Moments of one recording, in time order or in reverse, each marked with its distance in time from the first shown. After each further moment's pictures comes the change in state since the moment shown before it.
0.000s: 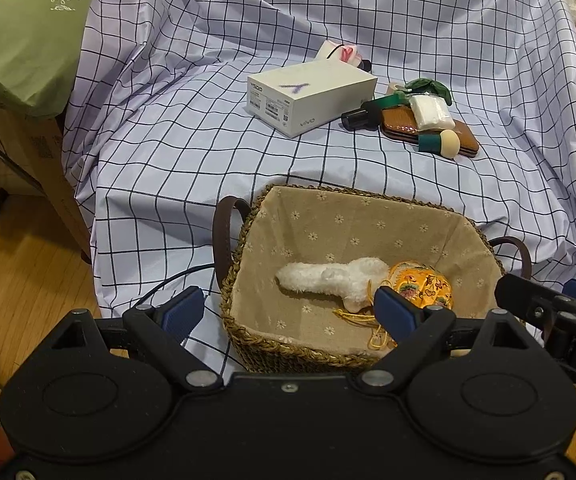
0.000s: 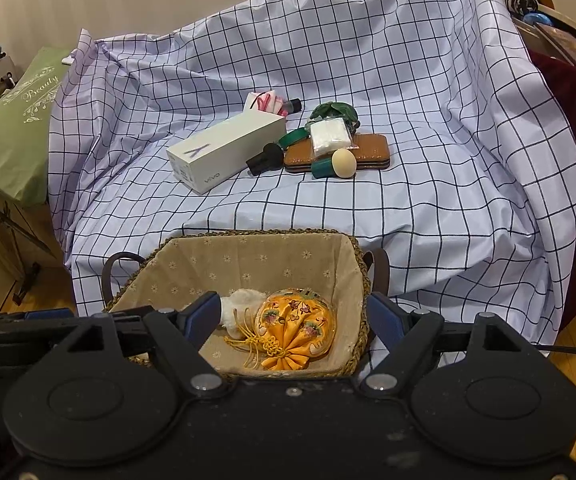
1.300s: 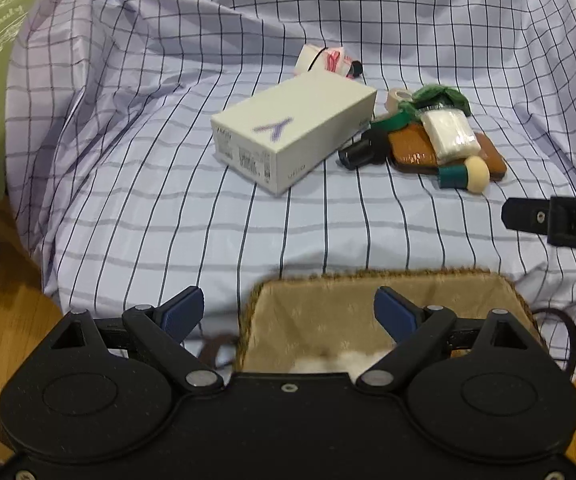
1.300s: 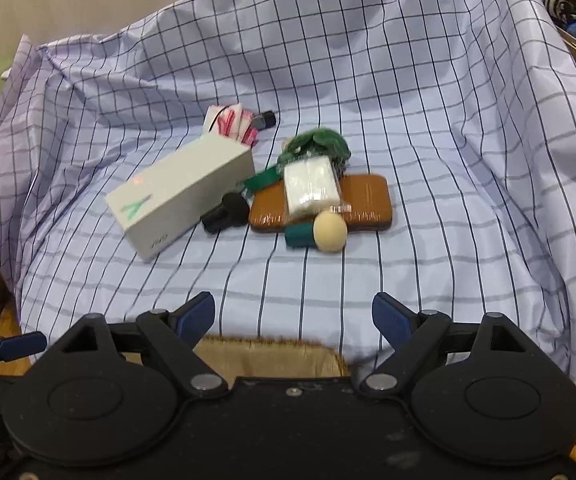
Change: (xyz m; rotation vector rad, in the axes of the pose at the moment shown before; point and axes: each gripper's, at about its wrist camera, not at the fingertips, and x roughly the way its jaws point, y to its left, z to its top) left arm 0.075 -0.009 0.088 0.139 0.034 -0.012; right arm 0.110 -0.009 0.112 0.030 0.057 -0.065
